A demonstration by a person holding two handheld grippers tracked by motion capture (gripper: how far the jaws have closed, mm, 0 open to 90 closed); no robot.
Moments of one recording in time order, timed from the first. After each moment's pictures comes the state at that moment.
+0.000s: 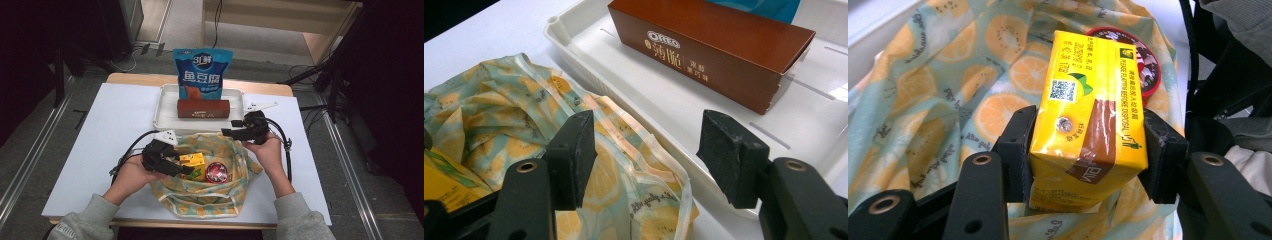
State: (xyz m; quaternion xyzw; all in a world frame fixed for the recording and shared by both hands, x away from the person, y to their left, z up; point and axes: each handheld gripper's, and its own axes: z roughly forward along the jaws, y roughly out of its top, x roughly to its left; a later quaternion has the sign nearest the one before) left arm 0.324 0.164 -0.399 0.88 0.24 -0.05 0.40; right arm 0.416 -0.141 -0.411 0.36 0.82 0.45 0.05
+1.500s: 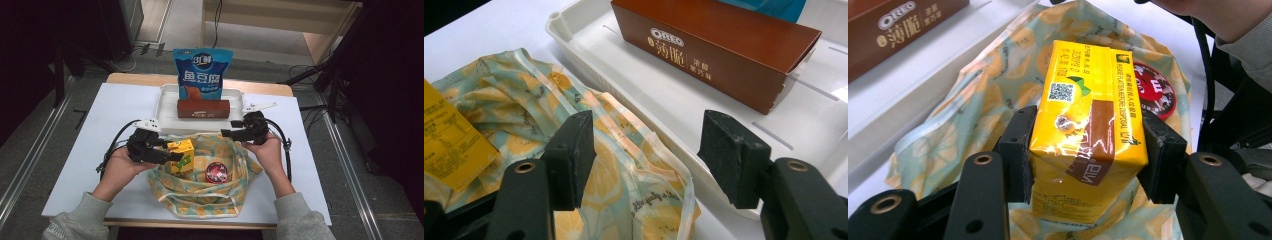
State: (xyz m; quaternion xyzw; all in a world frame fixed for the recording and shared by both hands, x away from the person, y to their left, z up) left arm 0.330 0.196 -0.371 0.86 0.29 -0.01 0.42; right arm 0.416 -0.139 -0.411 0.35 0.82 0.44 0.05
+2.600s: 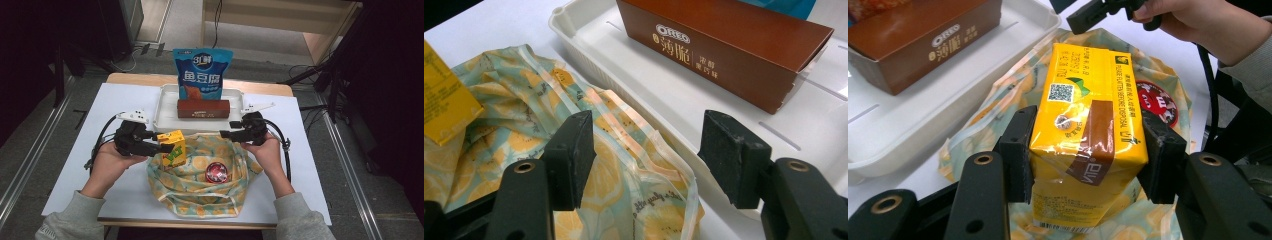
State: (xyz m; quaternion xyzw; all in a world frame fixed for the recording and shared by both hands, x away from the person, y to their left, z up) left arm 0.332 0.221 -0.348 0.84 0.31 0.01 0.44; right arm 0.415 -0.136 -0.412 0.35 0.83 0.44 0.05
